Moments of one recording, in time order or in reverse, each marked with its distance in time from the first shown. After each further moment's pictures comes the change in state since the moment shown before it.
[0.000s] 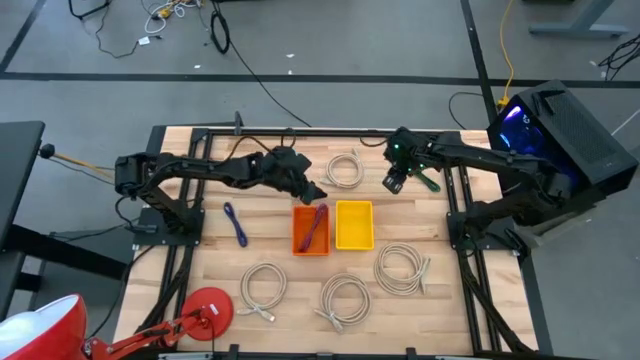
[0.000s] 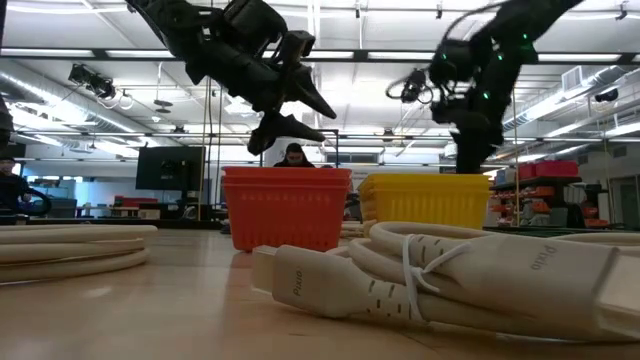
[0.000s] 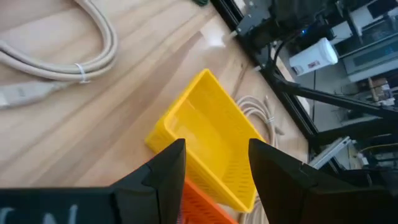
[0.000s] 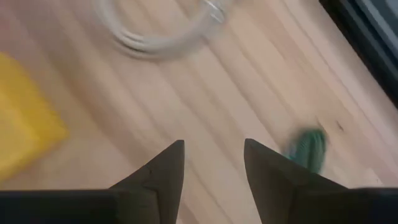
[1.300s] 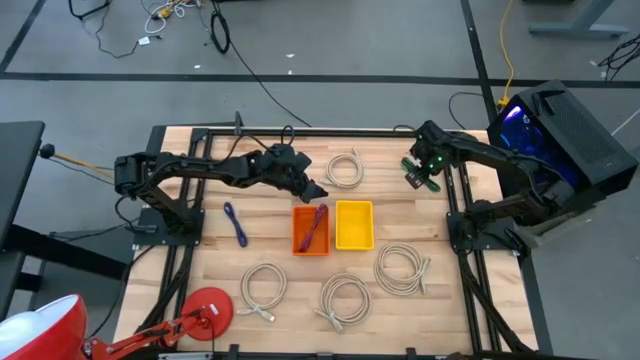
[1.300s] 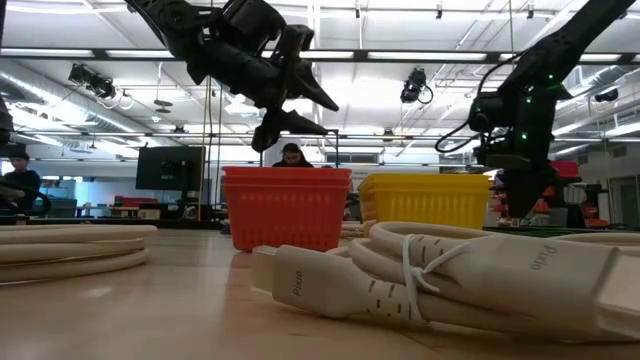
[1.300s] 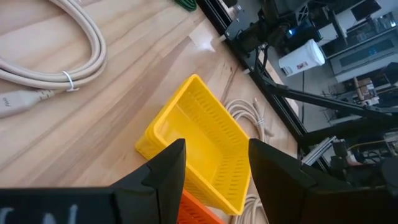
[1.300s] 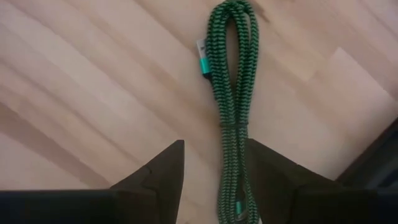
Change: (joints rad) left arm 0.013 -0.002 0.000 0.035 0.039 -0.002; right arm -0.360 -0.016 -0.204 0.027 -0.087 -0.114
